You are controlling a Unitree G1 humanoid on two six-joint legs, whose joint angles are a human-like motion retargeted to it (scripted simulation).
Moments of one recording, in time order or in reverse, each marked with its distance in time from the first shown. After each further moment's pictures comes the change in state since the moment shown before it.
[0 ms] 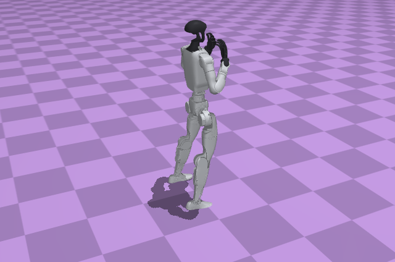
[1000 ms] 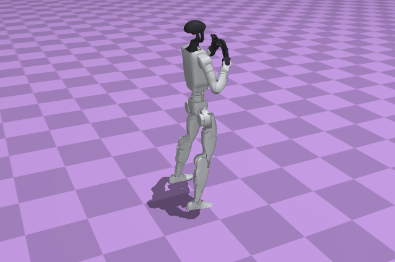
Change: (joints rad) left arm -0.086 -0.029 -0.014 0.132 0.036 0.061 -0.045; right arm -0.140 -0.007 0.019 0.104 -0.074 0.028 0.004; waist -0.042 0.016 -0.011; left_leg -0.009 -0.008 0.010 -0.002 0.003 0.001; right_leg -0.017 -0.008 0.014 0.001 0.008 0.000
